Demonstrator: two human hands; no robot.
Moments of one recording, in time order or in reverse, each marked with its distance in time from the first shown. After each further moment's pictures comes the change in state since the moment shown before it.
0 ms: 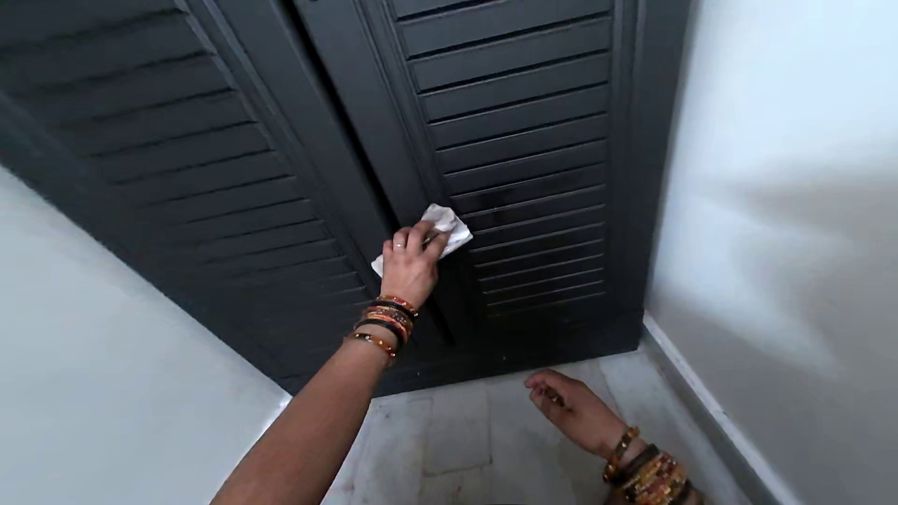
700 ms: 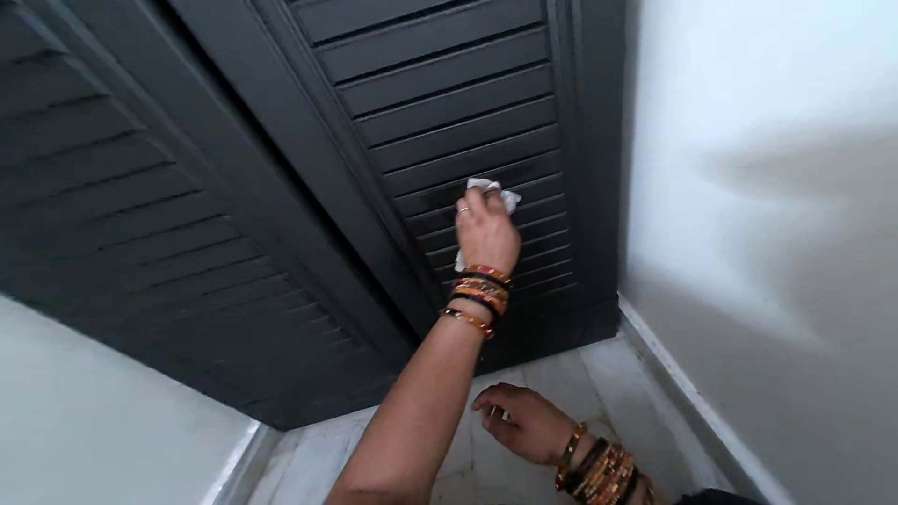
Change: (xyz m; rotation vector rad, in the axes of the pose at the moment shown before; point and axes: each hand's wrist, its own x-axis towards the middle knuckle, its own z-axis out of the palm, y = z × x) left_hand 0.098 0.190 0.024 -0.175 -0.079 -0.342; right_hand 0.009 -0.004 0.010 -0.044 -0.151 -0.158
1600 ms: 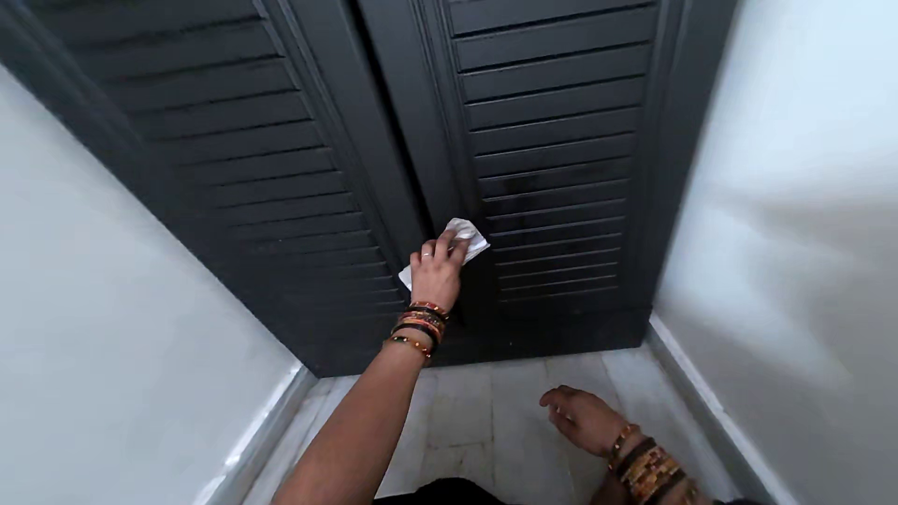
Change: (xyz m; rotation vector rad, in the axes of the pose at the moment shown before) left_hand -0.081 -0.199 -0.033 0.211 -0.038 0.117; right_hand -0.010 0.036 0.013 -0.353 -0.154 0.275
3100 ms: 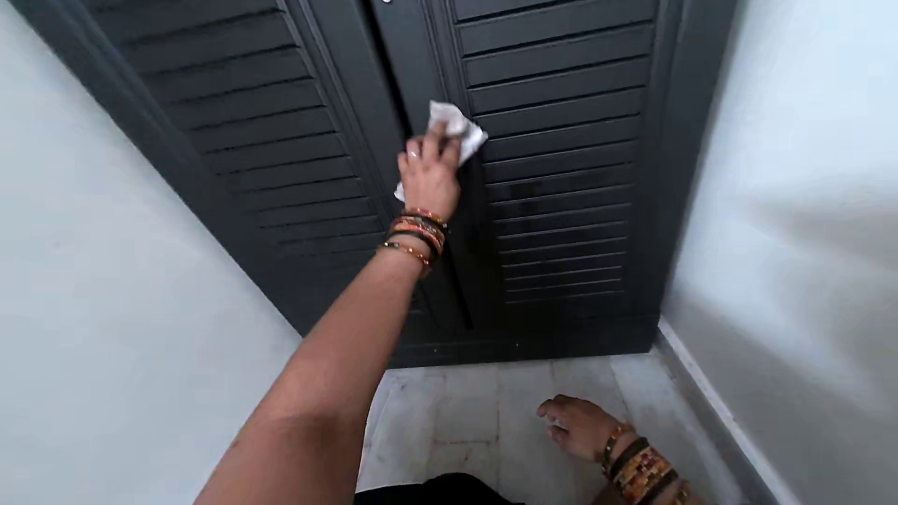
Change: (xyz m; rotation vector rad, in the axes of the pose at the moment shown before) left_hand 0.124 0.007 -0.102 -0.024 0.161 0.003; right_hand 0.000 -0.016 0.004 -0.088 -0.149 0.025
